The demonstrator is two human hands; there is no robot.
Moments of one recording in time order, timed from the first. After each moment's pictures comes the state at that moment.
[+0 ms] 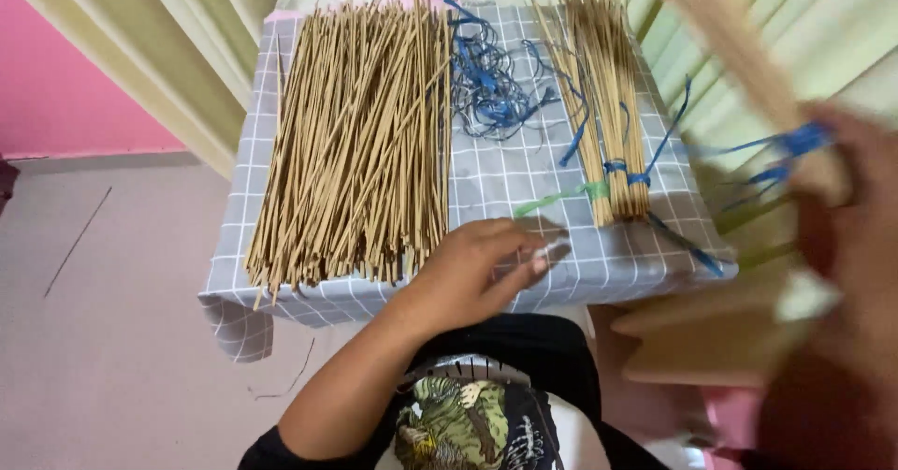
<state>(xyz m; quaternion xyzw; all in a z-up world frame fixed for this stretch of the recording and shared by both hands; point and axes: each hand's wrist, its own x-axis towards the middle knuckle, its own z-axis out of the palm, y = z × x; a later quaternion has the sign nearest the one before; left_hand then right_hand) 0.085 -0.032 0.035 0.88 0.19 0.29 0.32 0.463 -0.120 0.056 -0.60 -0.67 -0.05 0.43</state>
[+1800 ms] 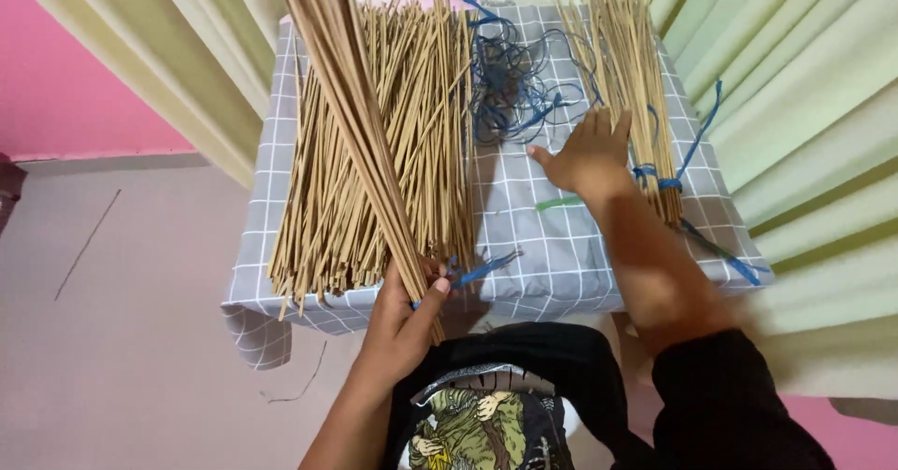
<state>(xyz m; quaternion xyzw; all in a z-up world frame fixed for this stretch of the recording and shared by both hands) -0.004 -0.051 -0.015 0.63 0.41 0.42 0.51 0.315 0.130 -0.045 -0.81 -0.56 0.01 -0.17</state>
